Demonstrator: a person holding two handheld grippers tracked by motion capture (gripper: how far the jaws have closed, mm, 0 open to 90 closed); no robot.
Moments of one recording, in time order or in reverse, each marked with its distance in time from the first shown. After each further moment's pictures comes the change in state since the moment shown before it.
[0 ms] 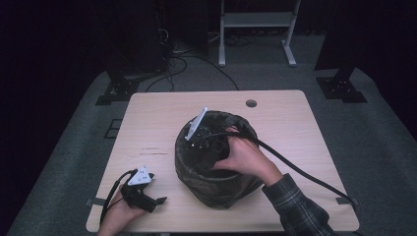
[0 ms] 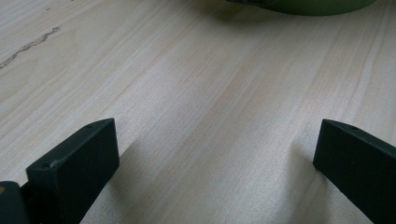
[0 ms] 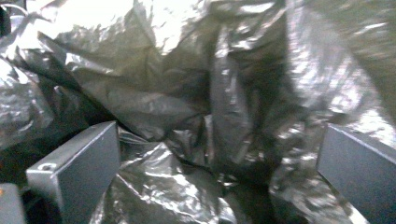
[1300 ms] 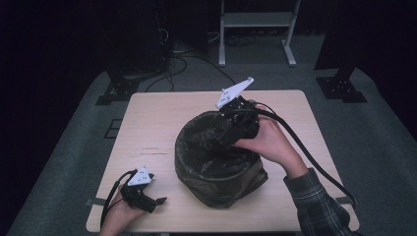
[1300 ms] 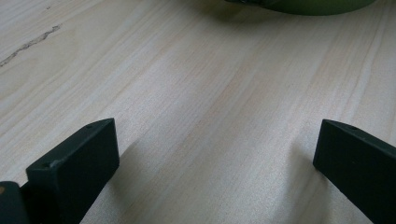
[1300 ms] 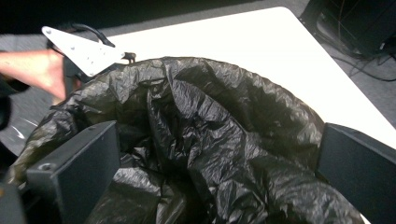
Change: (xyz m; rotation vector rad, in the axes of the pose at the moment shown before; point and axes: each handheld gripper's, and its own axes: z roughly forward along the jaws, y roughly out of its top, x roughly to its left) left arm -0.001 -0.001 -0.001 0.000 0.002 -0.006; right arm -0.024 -0.028 -0.088 -0.307 -0.118 0.097
